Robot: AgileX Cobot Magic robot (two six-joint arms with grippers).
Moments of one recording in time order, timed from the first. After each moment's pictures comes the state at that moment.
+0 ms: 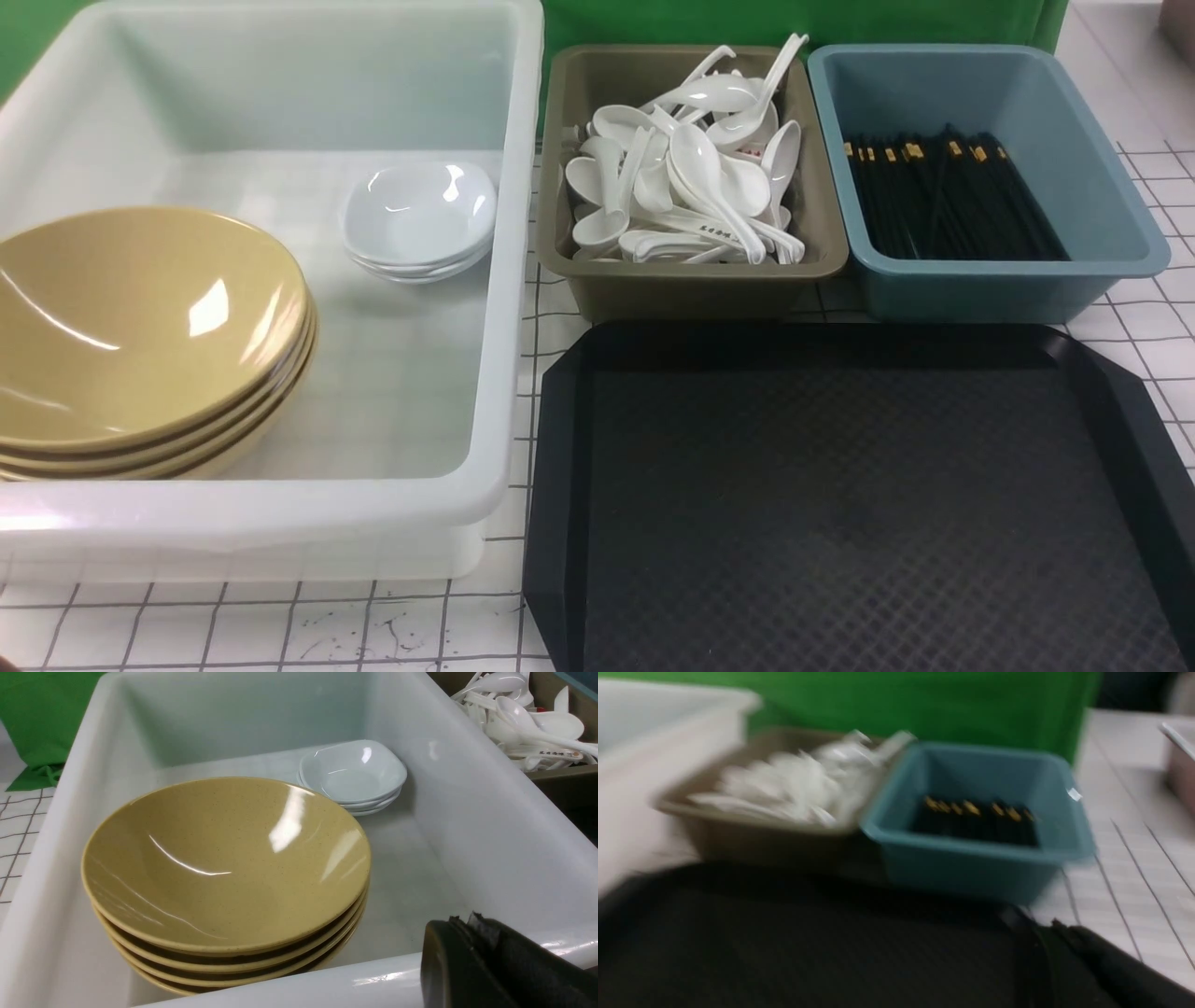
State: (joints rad) right arm 0.09 0.11 -0.16 -0.07 0.30 0.05; left arm -0.10 0.28 -0.58 -0.04 0.73 0.11
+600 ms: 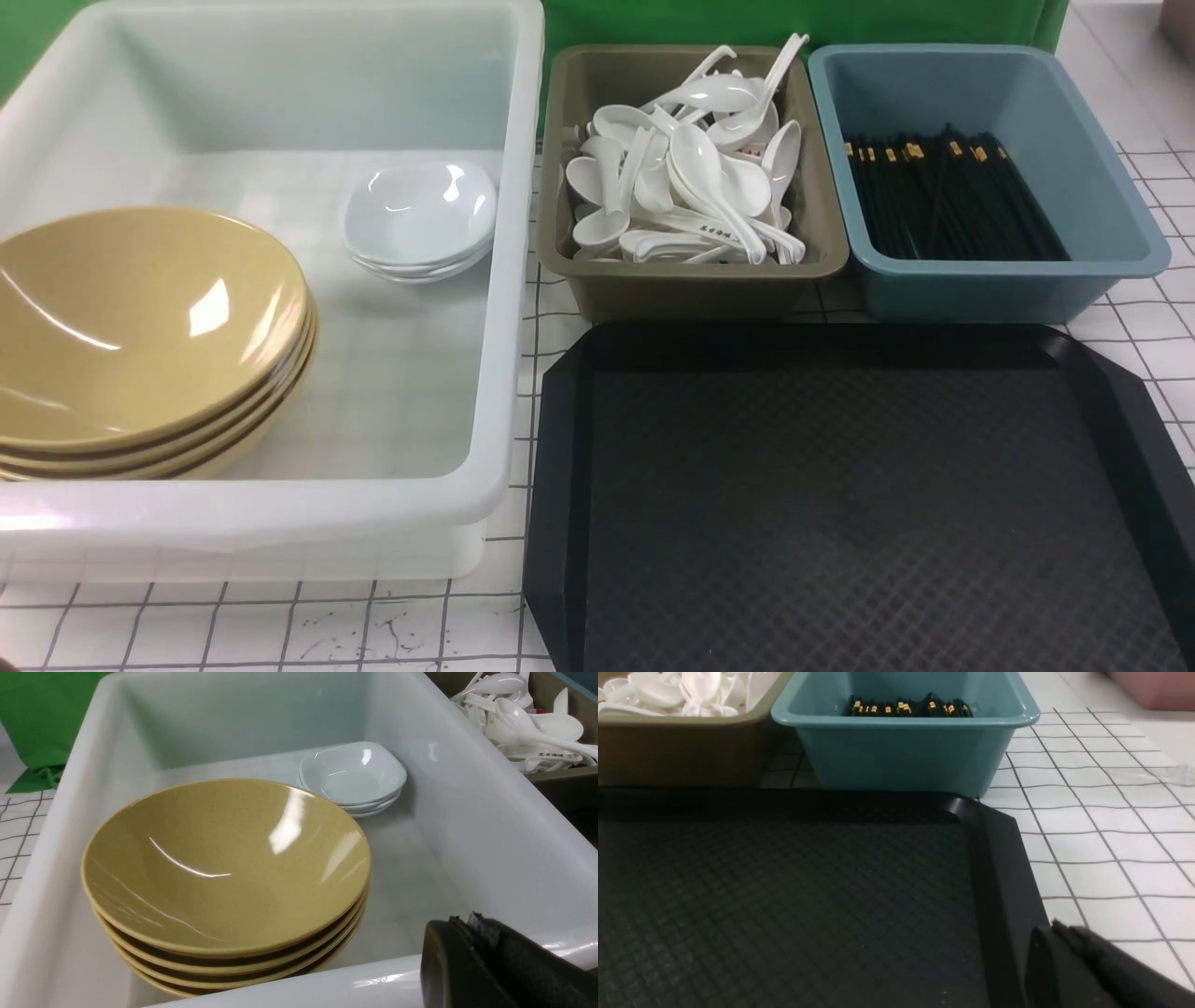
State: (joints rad) right arm -0.01 -0.01 0.03 -0.09 0.32 0.12; left arm -0.10 0.28 -0.58 -0.04 0.73 0.11
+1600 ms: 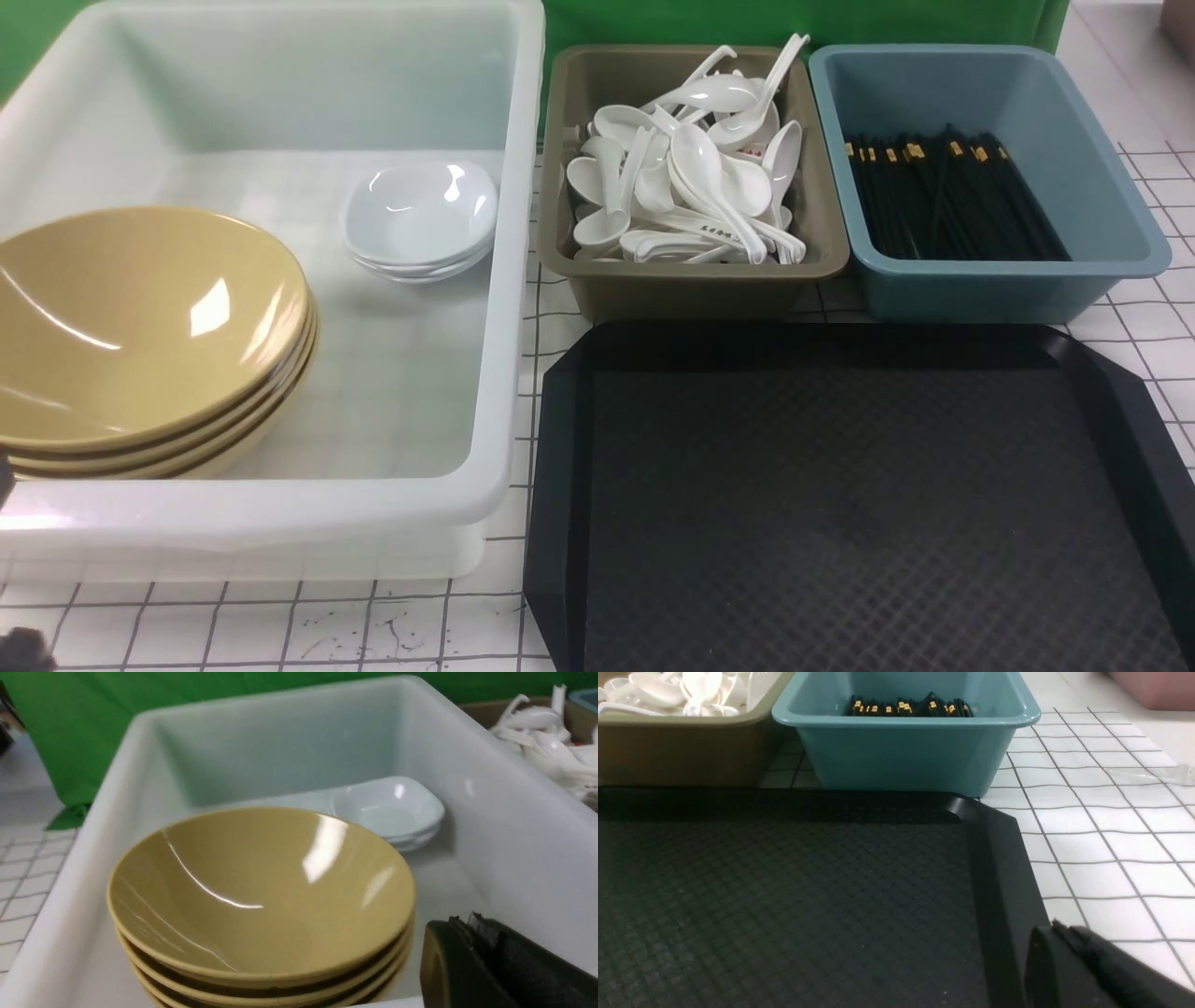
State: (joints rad) right arm -0.01 -0.01 0.03 -0.09 0.32 0.12; left arm -0.04 0.17 -0.28 0.00 0.35 0.11
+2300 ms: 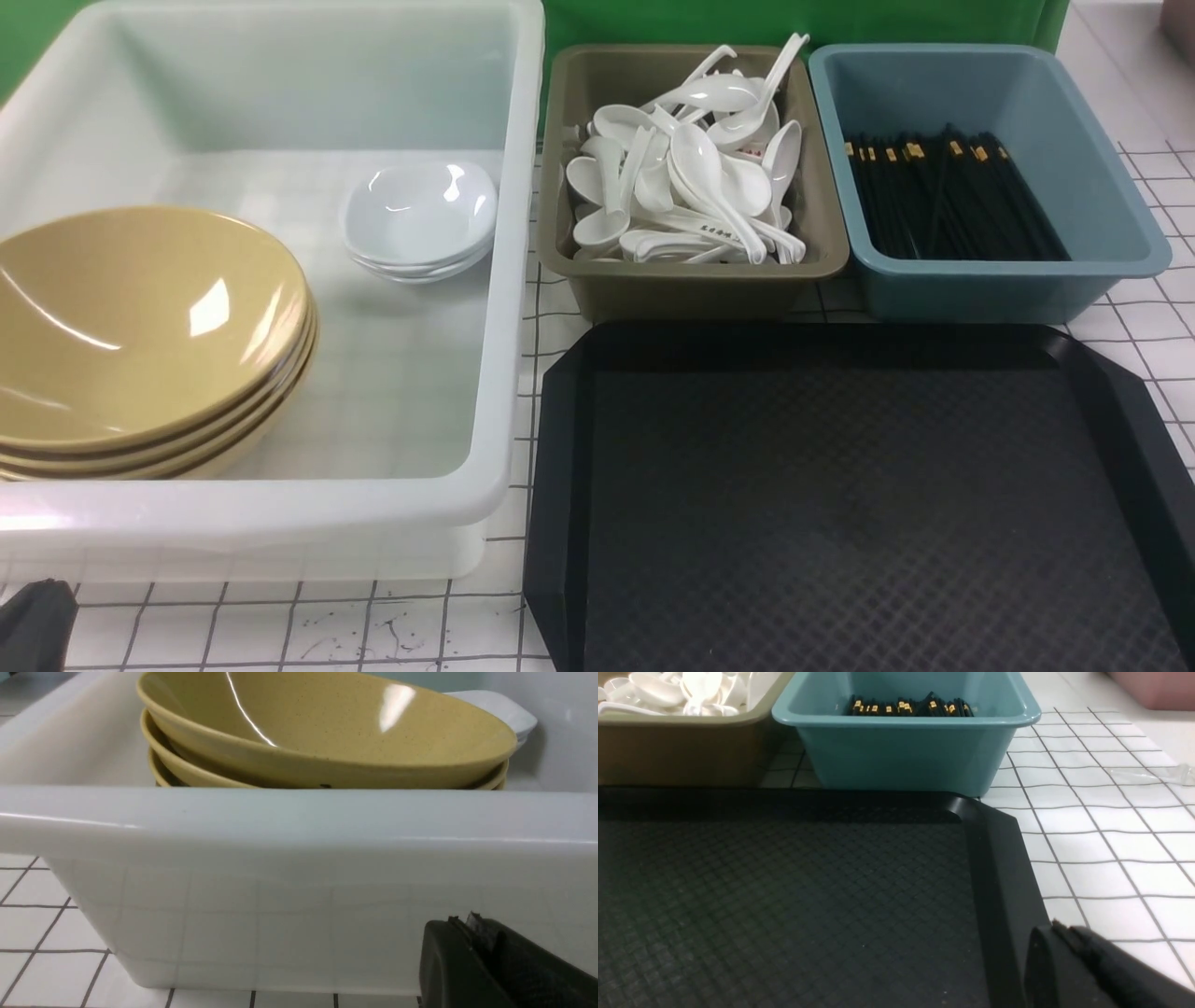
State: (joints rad) right arm -0.01 -0.01 0.03 -0.10 0.32 0.12; left arm 0.08 -0.01 0.03 -0.07 0.31 0.08
